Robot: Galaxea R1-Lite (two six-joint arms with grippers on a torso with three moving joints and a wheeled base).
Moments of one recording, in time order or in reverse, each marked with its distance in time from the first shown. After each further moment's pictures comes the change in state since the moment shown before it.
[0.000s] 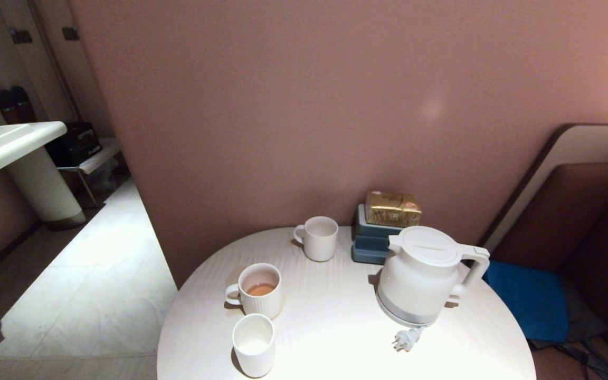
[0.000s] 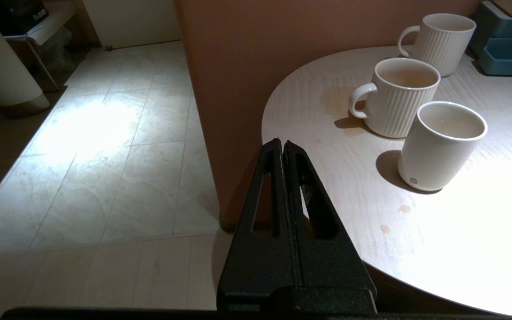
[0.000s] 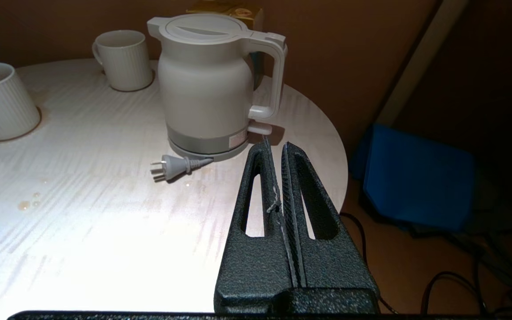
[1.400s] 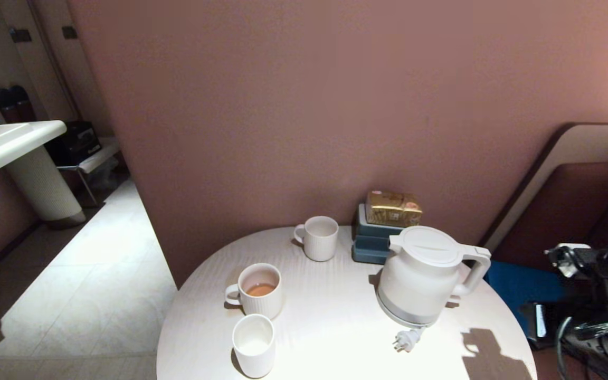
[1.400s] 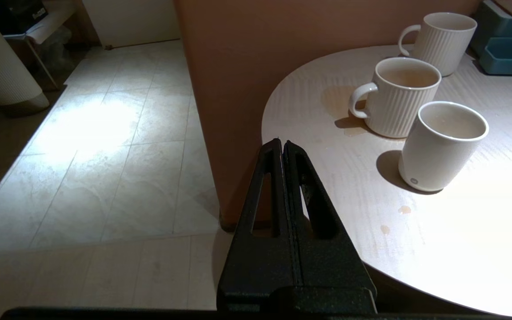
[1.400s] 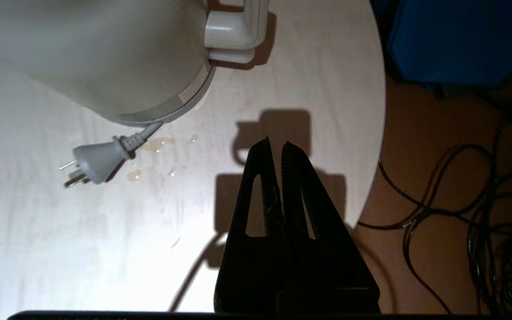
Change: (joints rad) left arm 0.000 0.000 0.000 0.000 0.000 0.000; right arm -0.004 1.488 -0.366 -0.417 -0.112 0.108
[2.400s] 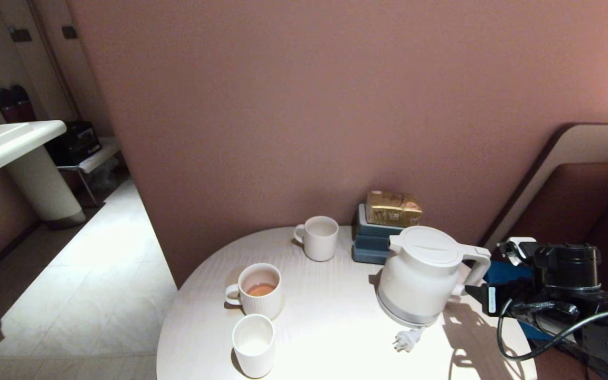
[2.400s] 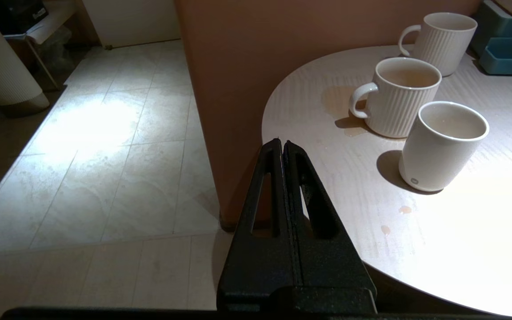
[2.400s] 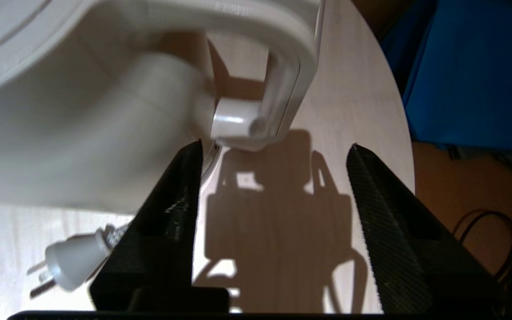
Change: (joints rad) left arm 0.000 0.000 0.000 0.000 0.000 0.000; right arm -0.001 0.363 -0.031 -0.433 0.011 -0.050
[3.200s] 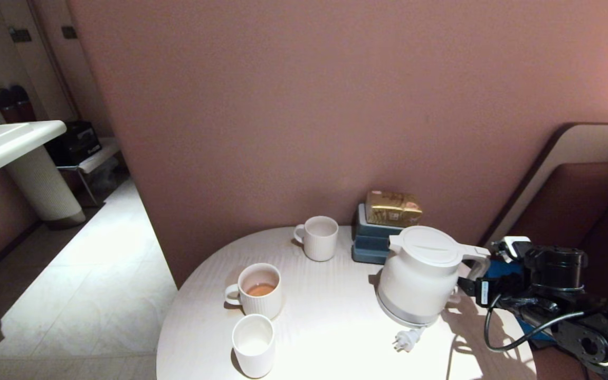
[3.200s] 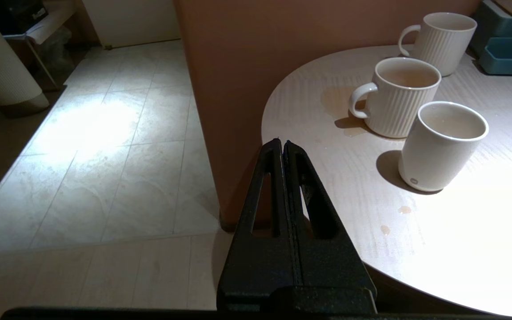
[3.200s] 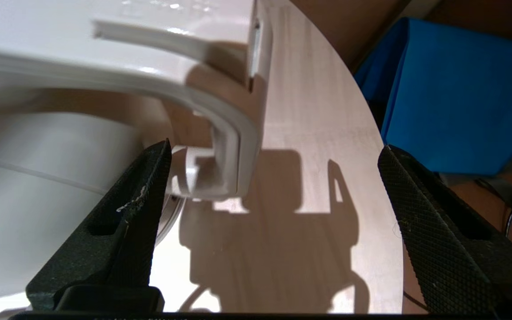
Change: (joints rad) left arm 0.000 0.000 0.000 0.000 0.000 0.000; right arm -0.036 0.185 -0.008 -0.268 -0.013 -0.045
